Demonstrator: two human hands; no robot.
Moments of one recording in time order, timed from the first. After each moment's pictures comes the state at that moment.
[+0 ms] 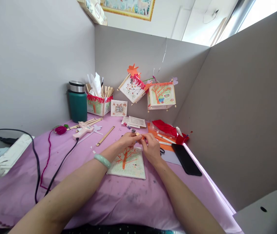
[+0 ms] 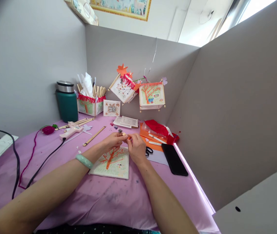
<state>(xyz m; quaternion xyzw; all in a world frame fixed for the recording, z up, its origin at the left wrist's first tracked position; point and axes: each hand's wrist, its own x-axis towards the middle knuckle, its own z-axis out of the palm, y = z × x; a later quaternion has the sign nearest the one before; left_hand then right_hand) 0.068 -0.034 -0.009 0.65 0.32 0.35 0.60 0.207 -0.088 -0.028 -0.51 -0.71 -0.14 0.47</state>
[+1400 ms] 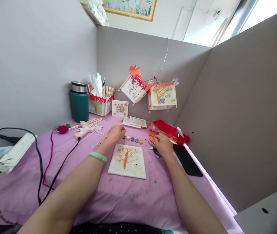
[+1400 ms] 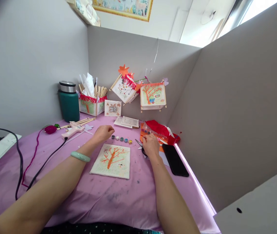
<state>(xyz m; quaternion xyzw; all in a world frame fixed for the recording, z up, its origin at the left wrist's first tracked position) 0.024 0.010 -0.004 0.77 0.55 0.30 0.11 0.273 -0.069 -0.030 -0.71 -0.63 -0.15 0.28</state>
